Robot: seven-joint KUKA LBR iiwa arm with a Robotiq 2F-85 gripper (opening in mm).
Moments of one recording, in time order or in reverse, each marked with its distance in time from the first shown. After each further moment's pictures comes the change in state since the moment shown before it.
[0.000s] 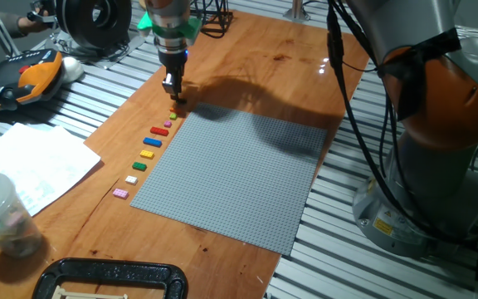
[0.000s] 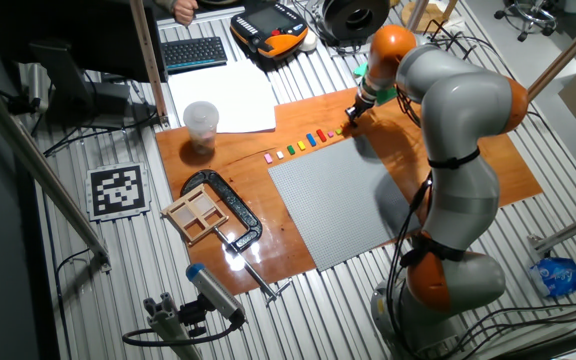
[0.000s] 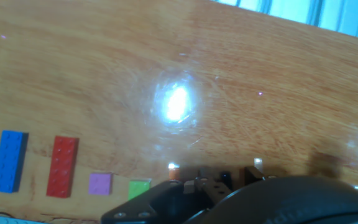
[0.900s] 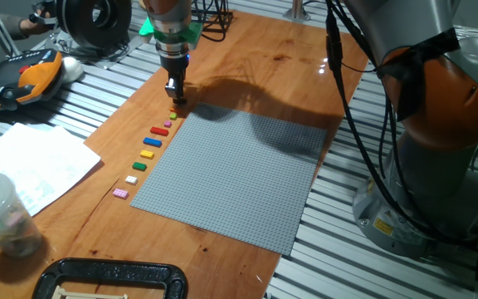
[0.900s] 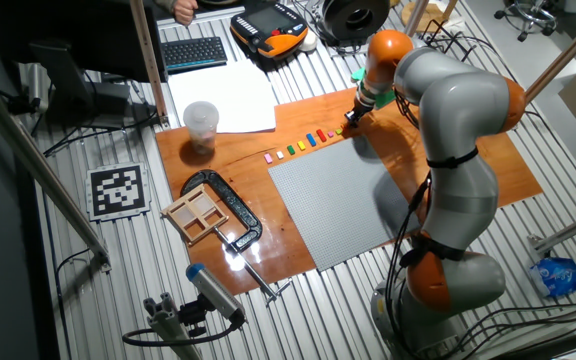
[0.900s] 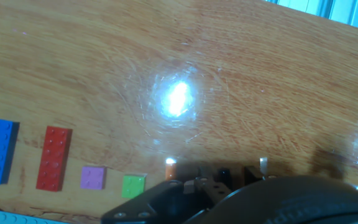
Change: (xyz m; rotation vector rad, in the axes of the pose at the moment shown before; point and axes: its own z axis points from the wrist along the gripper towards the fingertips) arm 0.004 -0.004 0.009 -0.008 0.006 -0.022
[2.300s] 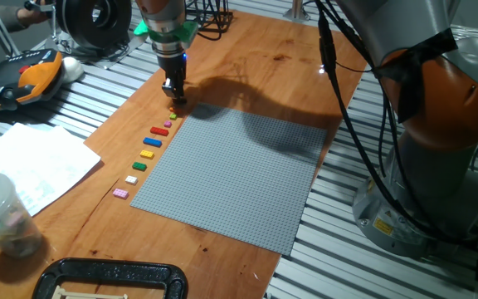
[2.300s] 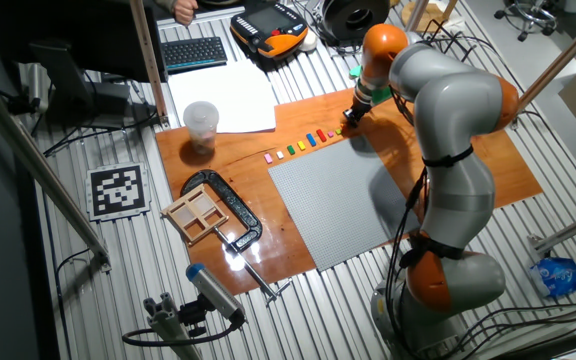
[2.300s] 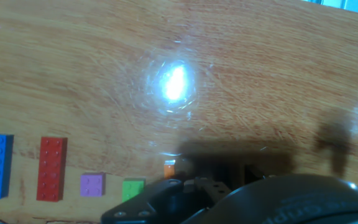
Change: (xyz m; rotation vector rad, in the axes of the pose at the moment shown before) arm 0.000 0.000 -0.001 -0.002 0.062 0.075
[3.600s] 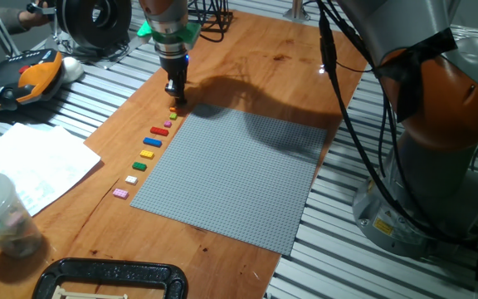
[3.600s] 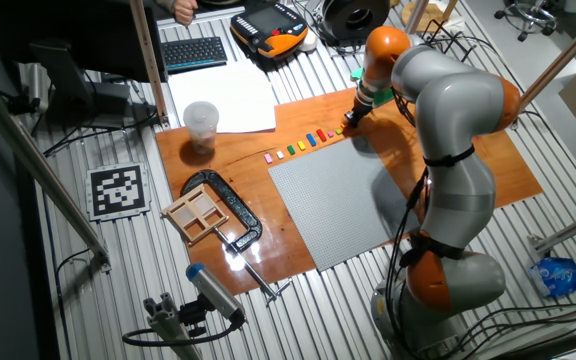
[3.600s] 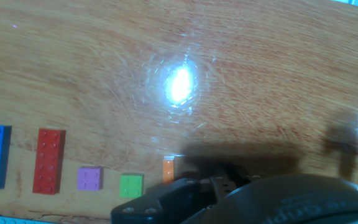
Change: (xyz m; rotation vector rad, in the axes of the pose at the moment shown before) arm 0.004 -0.001 0.005 -0.010 -0.009 -0.021
